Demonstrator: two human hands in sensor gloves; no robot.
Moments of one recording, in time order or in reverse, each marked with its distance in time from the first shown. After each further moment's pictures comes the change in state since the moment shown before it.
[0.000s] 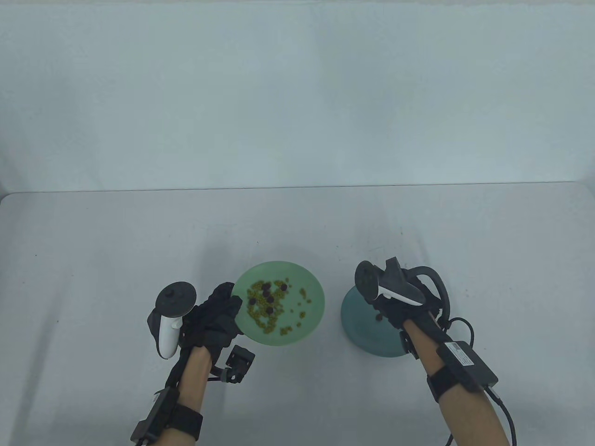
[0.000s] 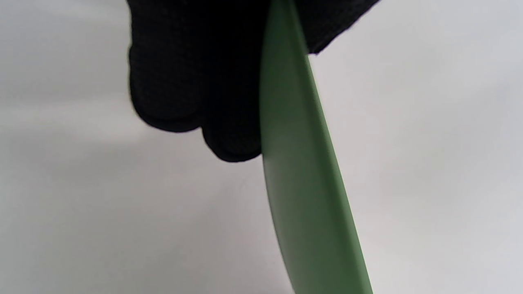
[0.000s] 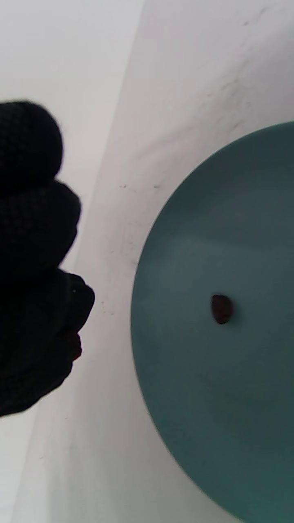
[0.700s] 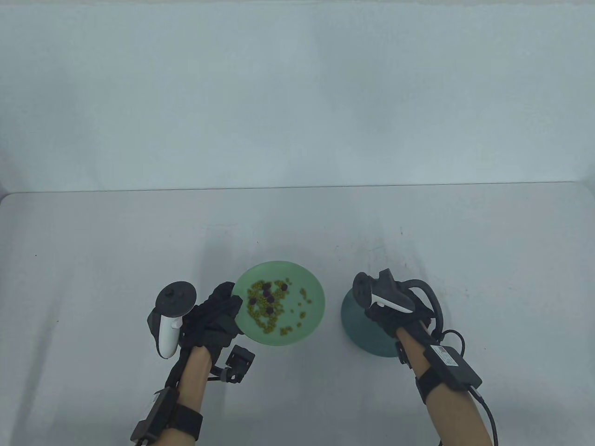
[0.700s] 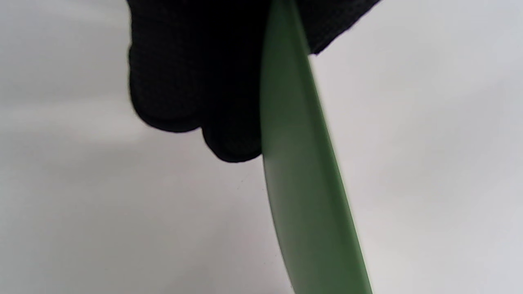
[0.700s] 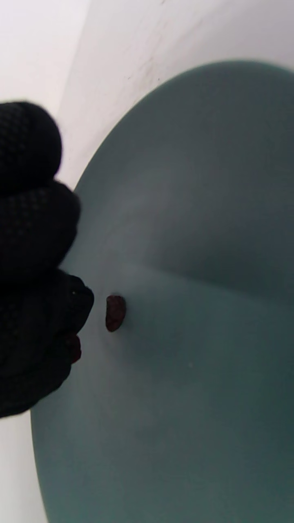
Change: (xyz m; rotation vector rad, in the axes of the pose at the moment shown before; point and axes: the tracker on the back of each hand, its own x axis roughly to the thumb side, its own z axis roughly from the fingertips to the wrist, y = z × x) left_hand 0.001 0.000 0.000 -0.002 -0.006 -0.001; right_hand 0.007 0.047 -0.019 0.108 0.036 0.014
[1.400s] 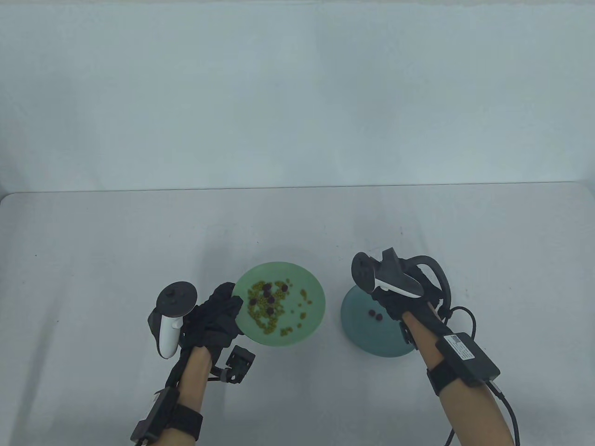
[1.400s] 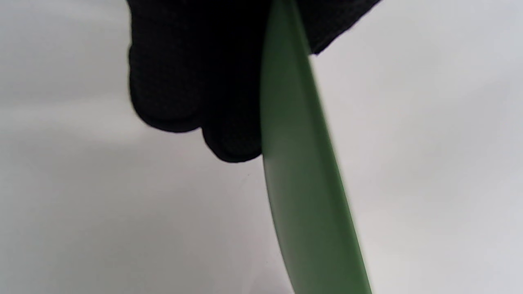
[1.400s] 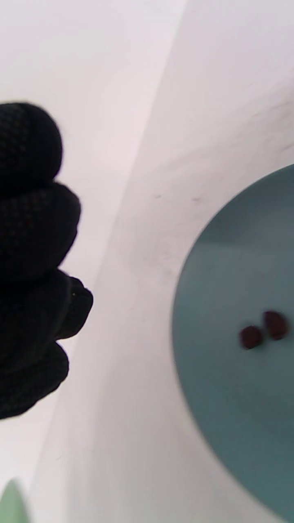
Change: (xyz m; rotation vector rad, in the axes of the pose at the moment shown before) left_hand 0.000 -0.001 0.000 -0.003 0.001 -0.010; right_hand 0.002 -0.095 0.039 -0.213 -0.053 0.044
